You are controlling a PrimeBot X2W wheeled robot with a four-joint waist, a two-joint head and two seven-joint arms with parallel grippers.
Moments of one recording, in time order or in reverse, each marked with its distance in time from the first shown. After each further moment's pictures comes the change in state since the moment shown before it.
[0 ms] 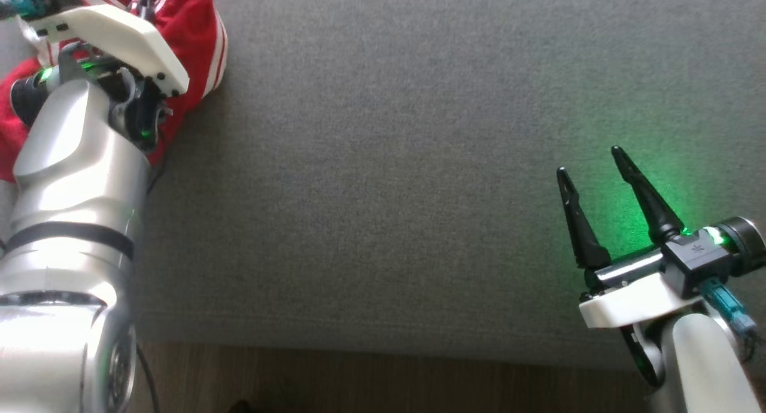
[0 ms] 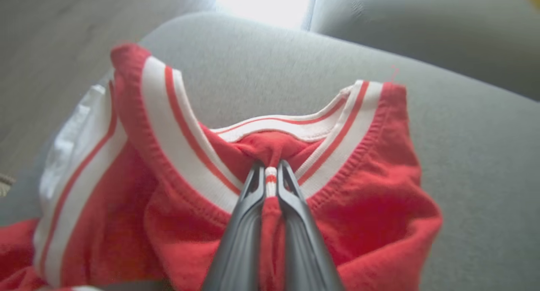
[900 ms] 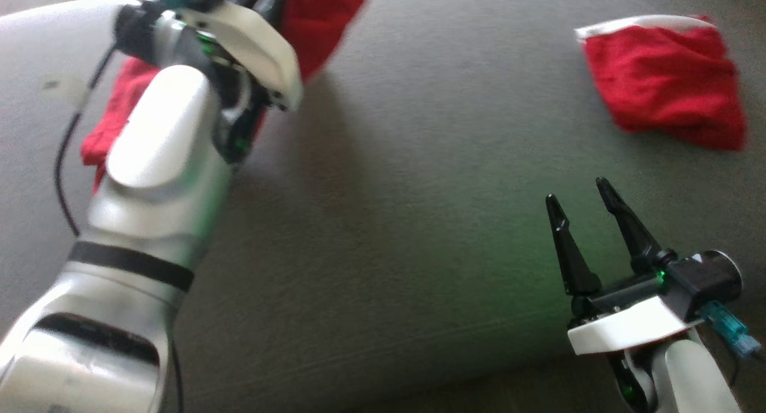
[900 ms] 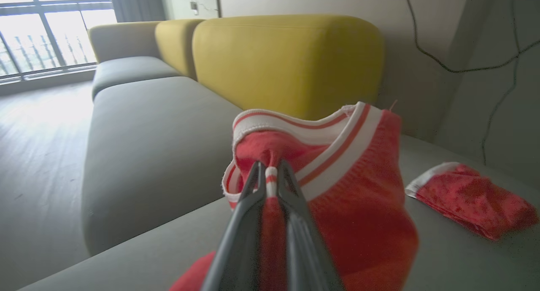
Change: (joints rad) left arm 0.115 -0.023 -0.400 -0.446 -0.020 -0.024 -0.060; right arm 0.070 0.020 0.036 0.005 0.149 0.000 0.000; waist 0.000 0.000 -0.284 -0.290
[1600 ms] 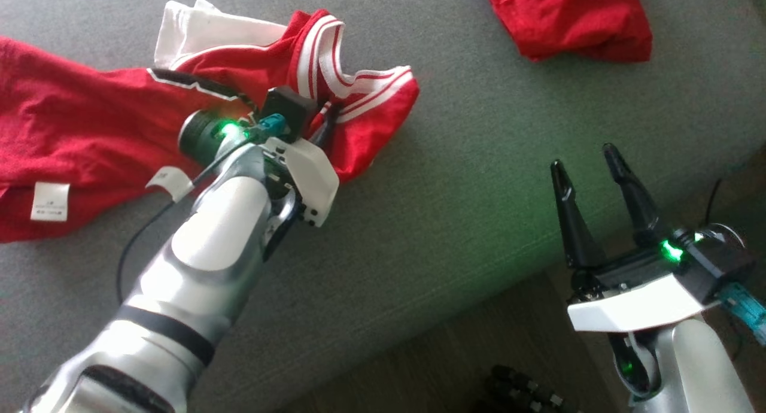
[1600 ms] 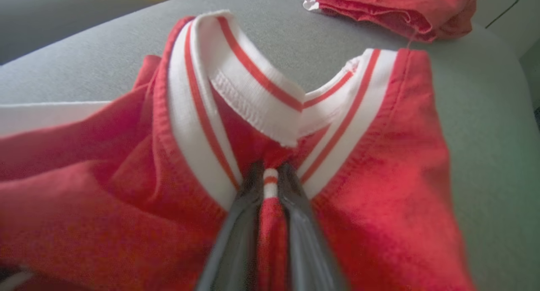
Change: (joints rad) left arm 0.177 0.007 -0.244 0.039 0.054 0.047 0.015; right arm -0.048 0.003 0.018 -0.057 0.078 0.000 0.000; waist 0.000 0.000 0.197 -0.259
